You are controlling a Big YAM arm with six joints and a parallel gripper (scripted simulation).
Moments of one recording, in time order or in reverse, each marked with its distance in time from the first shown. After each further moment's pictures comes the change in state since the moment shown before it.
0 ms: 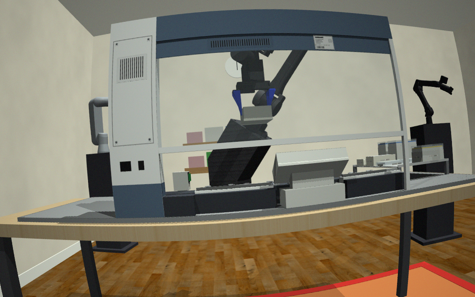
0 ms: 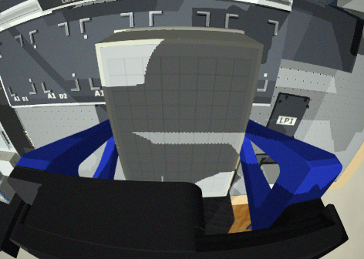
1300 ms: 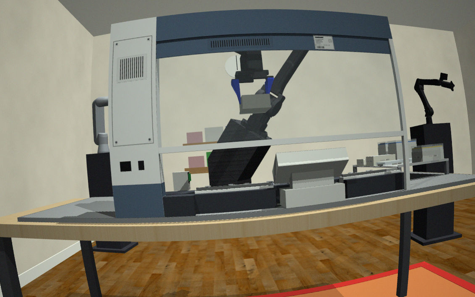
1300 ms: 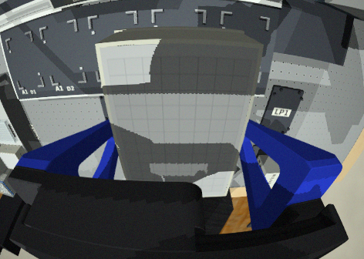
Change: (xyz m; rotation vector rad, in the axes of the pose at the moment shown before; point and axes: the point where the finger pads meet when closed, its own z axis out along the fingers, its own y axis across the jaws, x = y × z) arm 0.002 -0.001 -0.036 -0.001 0.001 0.005
